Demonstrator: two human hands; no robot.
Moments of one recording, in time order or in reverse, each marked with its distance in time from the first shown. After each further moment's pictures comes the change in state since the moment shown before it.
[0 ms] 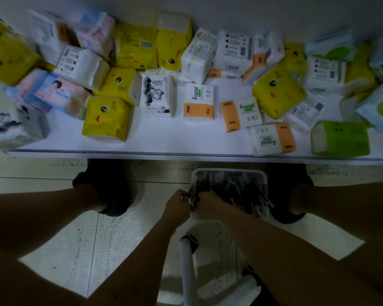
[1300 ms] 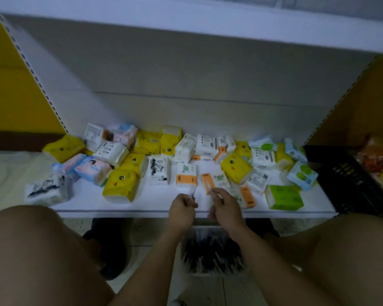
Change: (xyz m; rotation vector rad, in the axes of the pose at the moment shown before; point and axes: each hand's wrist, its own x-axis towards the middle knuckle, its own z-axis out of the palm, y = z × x) left_hand -0.108 0.110 -0.038 -0.274 0.239 0.538; right_hand -0.174 -0.032 -0.090 0.844 0.774 -0.375
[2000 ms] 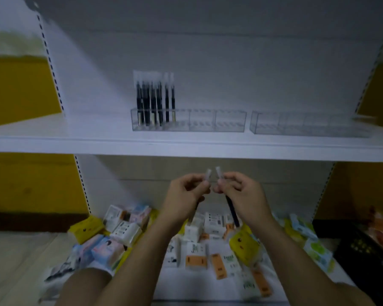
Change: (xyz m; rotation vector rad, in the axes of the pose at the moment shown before) left_hand -0.063 0.243 -0.093 -0.294 -0.105 0.627; right_hand -0.062 -0.243 -0.079 0.116 0.024 -0.732
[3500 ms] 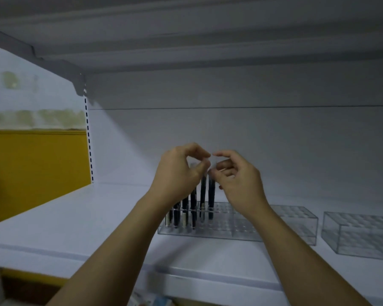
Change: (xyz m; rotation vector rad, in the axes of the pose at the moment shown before) left_hand 0.192 0.181 -0.092 0.857 0.291 0.561; right_hand 0.240 -0.121 0.079 -0.018 -0.019 -0.420
